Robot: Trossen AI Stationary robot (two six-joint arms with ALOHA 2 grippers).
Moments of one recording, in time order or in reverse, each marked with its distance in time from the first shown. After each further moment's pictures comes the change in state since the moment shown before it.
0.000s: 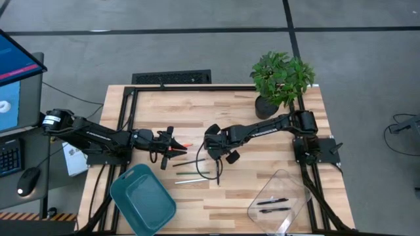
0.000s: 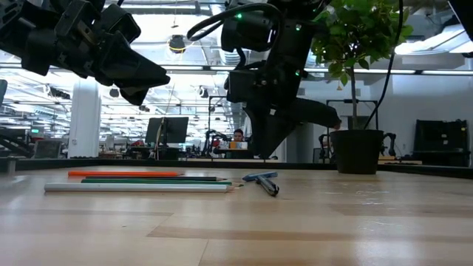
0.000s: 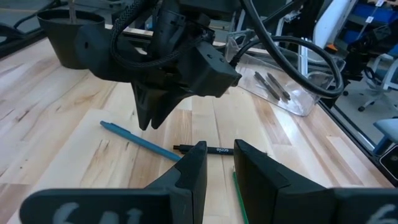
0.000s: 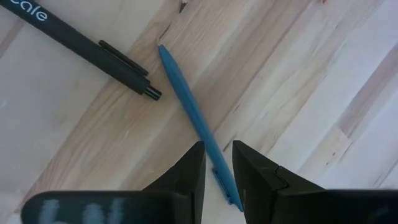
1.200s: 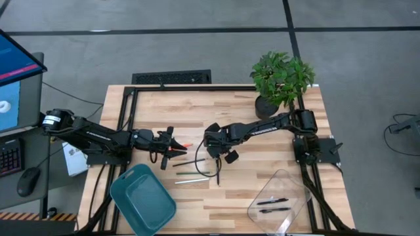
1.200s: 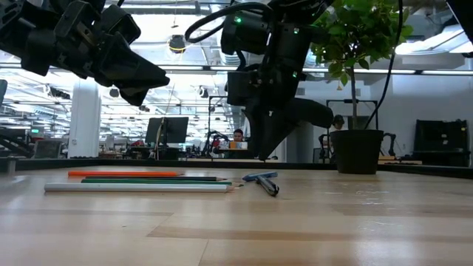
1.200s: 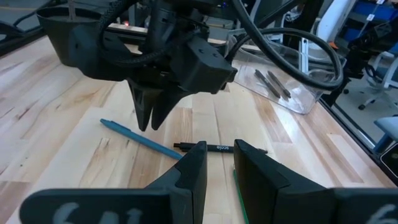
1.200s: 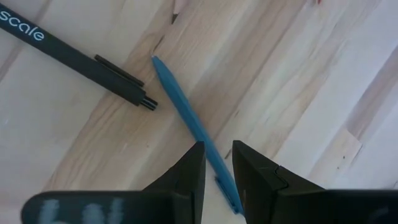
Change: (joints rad) left arm 0.000 0.000 0.000 -0.007 0.001 0.002; right arm -0.024 -0.001 -0.009 0.030 -0.055 0.028
